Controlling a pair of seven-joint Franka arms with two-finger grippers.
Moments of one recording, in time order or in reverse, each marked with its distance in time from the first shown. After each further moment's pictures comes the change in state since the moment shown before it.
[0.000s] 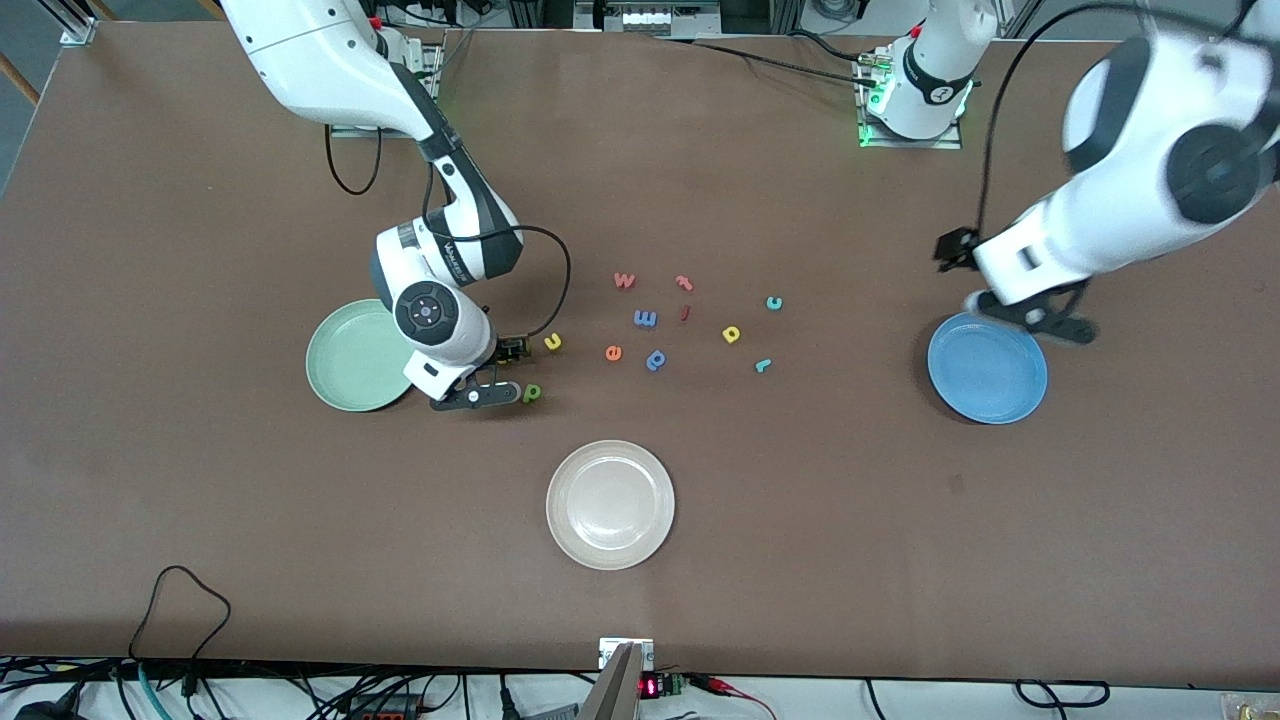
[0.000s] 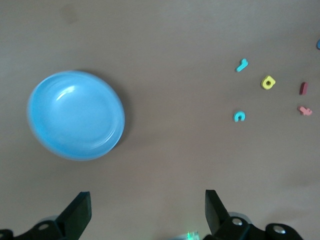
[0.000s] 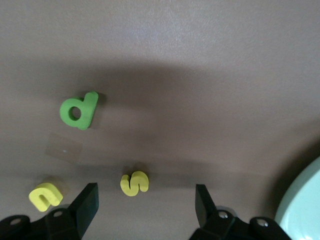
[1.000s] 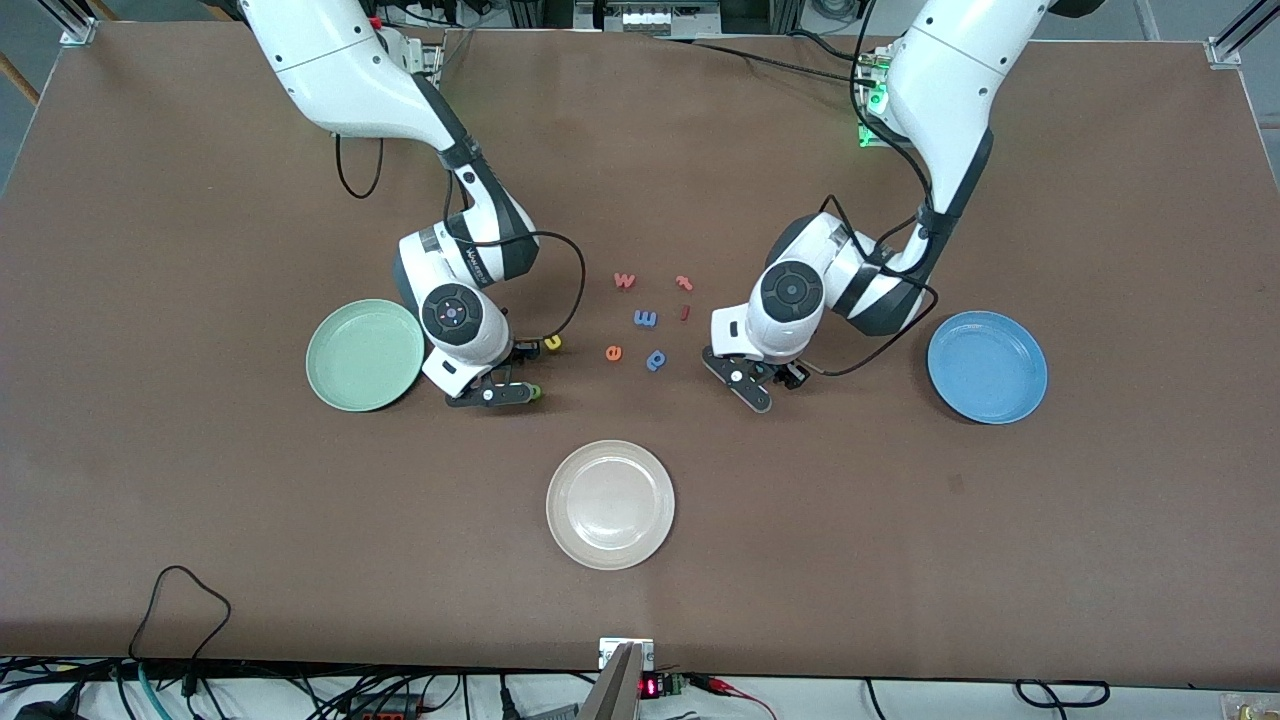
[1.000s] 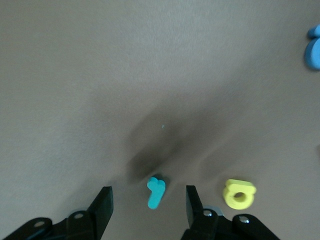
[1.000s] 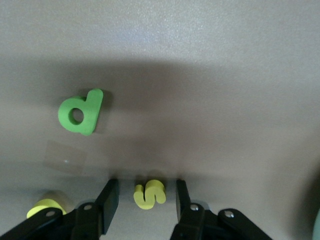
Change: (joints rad) left arm -0.302 0.458 -0.024 -0.047 0.156 0.671 0.060; right arm 0.035 0.040 -0.005 0.004 0.000 0.036 0.078
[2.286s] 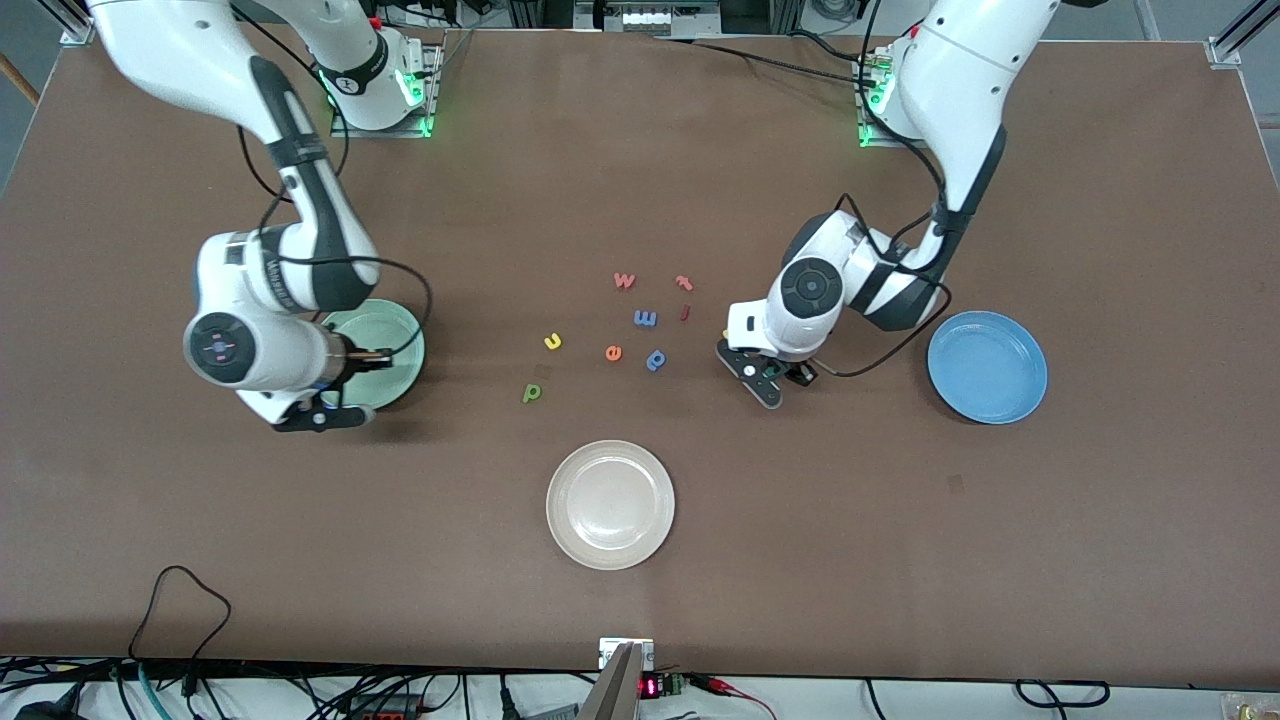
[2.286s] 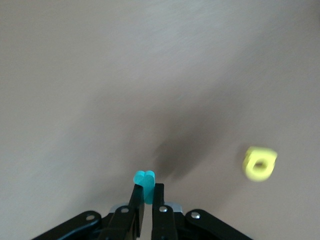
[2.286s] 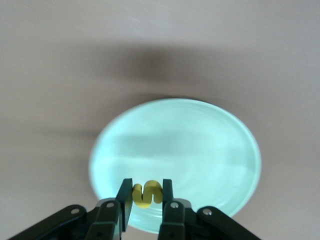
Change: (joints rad) left arm 0.041 -0.071 0.014 -0.027 0.001 -0.096 0.062; right arm -0.320 -0.161 -0.045 -0.015 -0.003 -0.251 -0.339
